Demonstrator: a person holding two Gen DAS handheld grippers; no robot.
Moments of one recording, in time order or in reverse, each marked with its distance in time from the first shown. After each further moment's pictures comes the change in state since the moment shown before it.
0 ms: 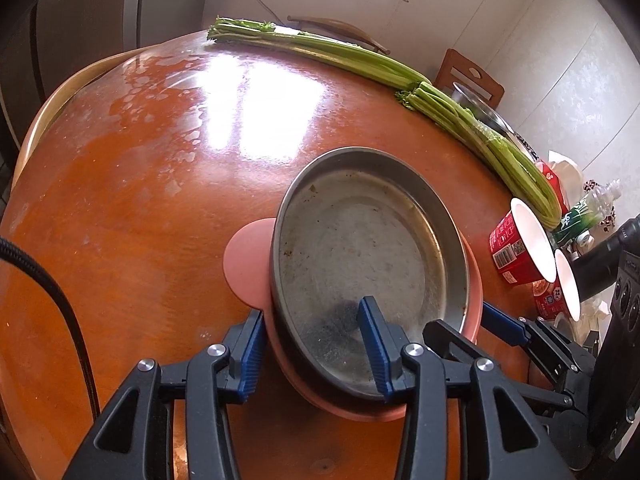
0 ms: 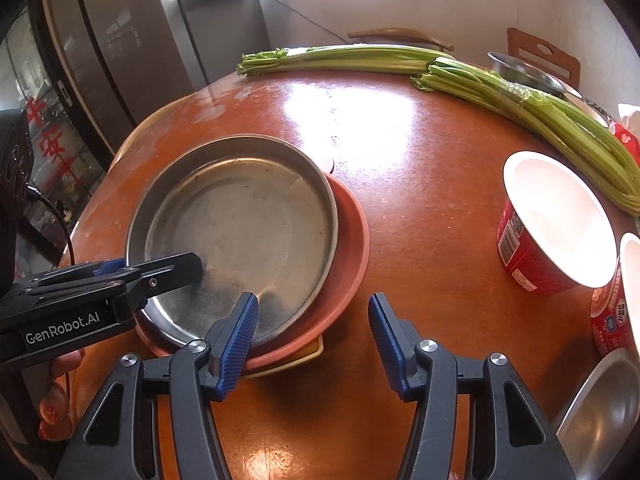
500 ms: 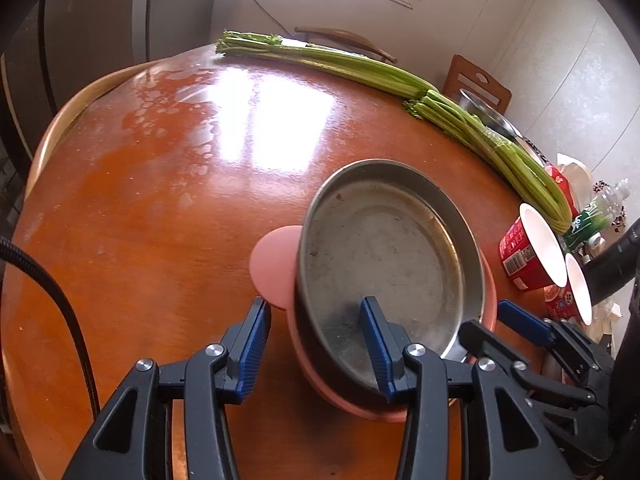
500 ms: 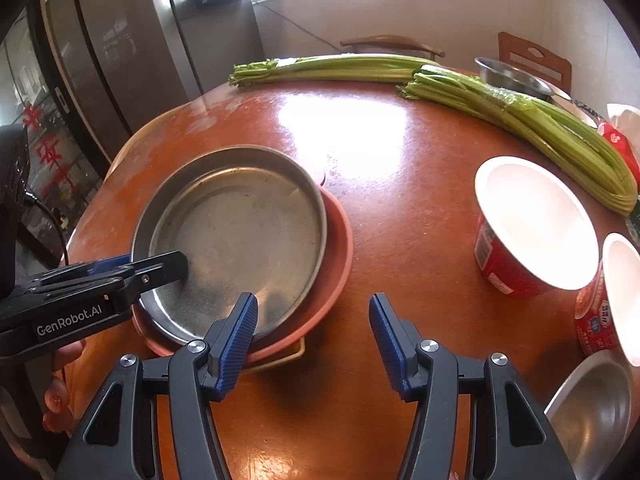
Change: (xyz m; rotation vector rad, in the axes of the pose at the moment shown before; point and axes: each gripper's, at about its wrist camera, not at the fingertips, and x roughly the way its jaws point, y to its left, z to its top) left arm -0.006 0.000 -0.002 0.009 -0.048 0.066; right arm -0.016 -0.009 -0.001 0.007 -0.042 -0.022
